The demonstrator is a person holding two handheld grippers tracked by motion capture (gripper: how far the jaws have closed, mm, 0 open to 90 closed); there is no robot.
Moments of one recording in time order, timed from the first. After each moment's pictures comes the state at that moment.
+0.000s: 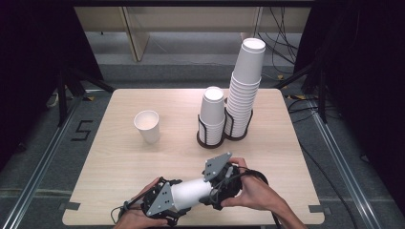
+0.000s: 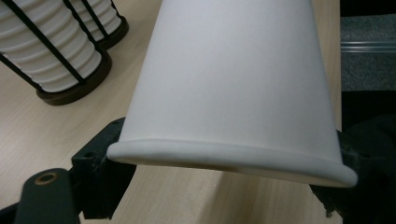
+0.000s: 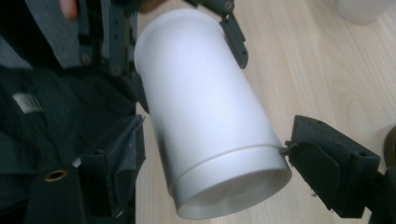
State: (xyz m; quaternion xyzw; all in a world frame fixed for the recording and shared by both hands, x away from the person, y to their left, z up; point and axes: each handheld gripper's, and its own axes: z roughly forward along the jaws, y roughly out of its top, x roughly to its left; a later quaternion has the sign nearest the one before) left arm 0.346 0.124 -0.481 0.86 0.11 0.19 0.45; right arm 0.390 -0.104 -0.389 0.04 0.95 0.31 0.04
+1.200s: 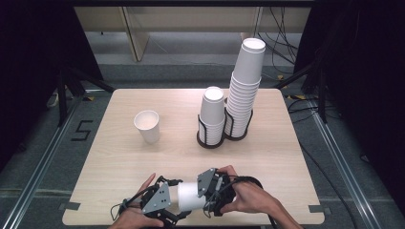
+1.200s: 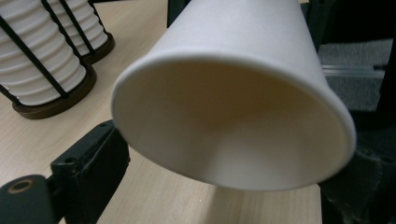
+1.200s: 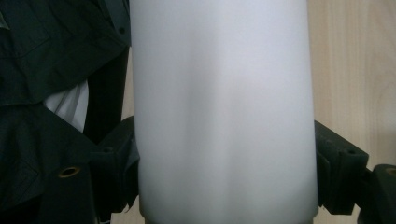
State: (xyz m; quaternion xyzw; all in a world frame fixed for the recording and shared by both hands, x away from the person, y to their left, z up) left arm 0.351 0.131 -0.481 0.84 0.11 0.15 0.52; right arm 0.388 -0.092 -0.417 -0.05 0.97 0.21 0.07
